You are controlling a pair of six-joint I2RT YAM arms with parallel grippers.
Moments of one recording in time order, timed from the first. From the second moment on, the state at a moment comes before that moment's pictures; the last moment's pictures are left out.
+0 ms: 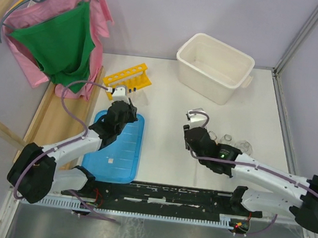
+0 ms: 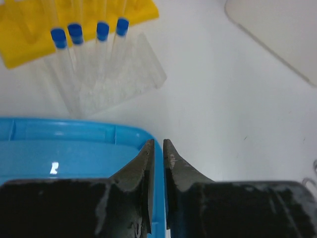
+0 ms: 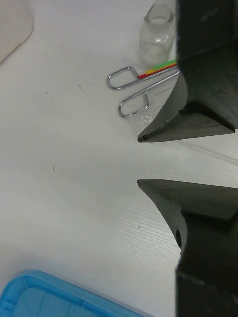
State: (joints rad) left arm -0.55 1.19 0.60 0.24 -0.40 -0.49; right arm 1.05 1.15 0.75 -0.30 0.64 0.38
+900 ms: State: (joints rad) left arm -0.67 0.95 0.48 0.07 -0.18 -0.60; right arm 0.42 1.65 1.73 -0.75 0.31 0.27
